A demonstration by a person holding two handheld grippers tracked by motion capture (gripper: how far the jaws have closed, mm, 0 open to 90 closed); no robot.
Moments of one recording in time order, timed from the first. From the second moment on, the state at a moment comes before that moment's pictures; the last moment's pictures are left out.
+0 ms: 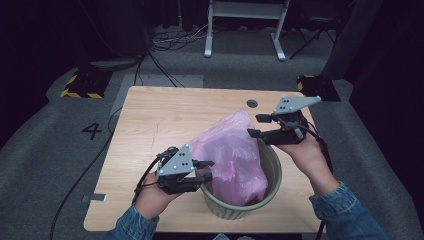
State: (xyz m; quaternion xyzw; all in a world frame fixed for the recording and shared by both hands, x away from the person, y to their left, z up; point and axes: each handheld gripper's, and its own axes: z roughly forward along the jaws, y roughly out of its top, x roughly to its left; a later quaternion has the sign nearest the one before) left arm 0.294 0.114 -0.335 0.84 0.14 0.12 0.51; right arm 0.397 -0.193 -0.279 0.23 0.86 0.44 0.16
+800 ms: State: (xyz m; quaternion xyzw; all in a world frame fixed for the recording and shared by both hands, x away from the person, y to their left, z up) left arm 0.289 0.146 -0.316 0.82 0.17 0.16 0.53; right arm 0.380 -0.176 -0.281 0.16 0.85 0.48 0.13
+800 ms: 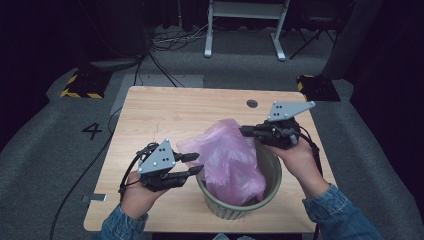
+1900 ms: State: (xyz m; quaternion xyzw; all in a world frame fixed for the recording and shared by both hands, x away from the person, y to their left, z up) left arm 0.308 0.082 -0.274 0.83 0.10 0.12 0.54; right arm 0.320 -0.172 -0.287 0.10 0.84 0.52 0.12
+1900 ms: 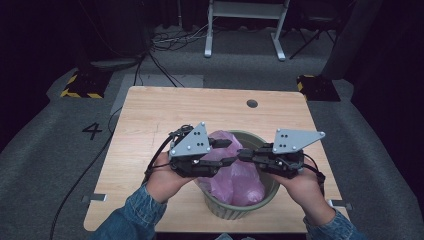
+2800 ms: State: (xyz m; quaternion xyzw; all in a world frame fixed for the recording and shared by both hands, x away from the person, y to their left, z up) left arm 0.312 0.085 -0.275 0.82 0.12 0.13 0.55; right arm 0.316 -0.186 -0.286 0.10 0.83 0.53 0.13
